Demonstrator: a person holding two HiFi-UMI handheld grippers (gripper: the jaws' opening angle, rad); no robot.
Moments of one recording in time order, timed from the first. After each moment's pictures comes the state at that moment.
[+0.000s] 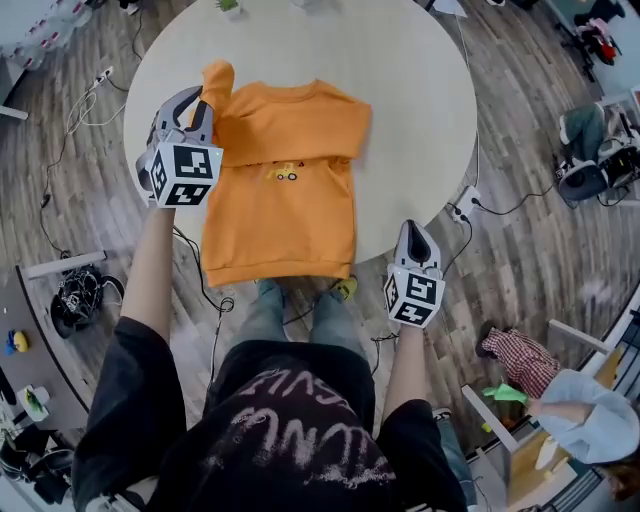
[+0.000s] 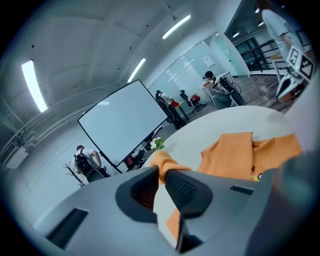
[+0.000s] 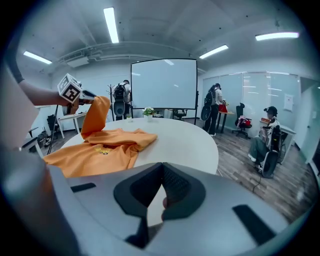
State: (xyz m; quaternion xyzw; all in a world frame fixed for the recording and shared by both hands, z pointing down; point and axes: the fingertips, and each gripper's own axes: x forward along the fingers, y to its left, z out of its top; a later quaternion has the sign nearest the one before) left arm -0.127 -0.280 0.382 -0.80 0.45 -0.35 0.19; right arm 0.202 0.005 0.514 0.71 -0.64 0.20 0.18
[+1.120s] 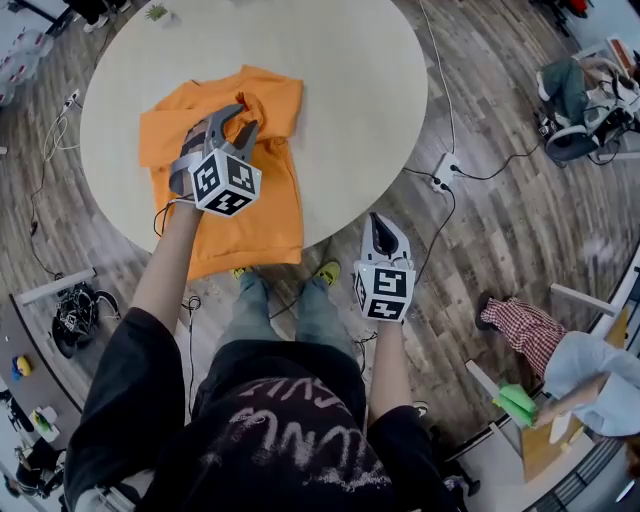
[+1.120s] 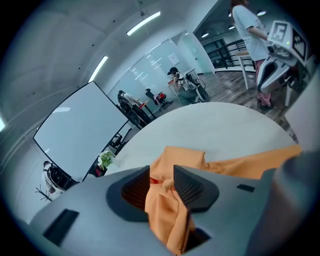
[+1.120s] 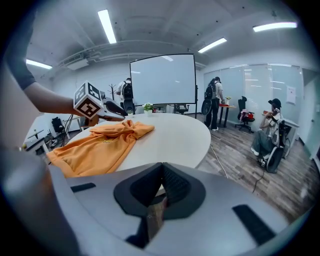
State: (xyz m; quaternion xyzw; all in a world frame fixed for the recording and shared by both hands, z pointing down) left arm 0.066 -0.192 0.494 -0.83 0.27 -0.43 0.22; right arm 0.233 0.055 0.537 0.69 -0.66 0.23 0.18
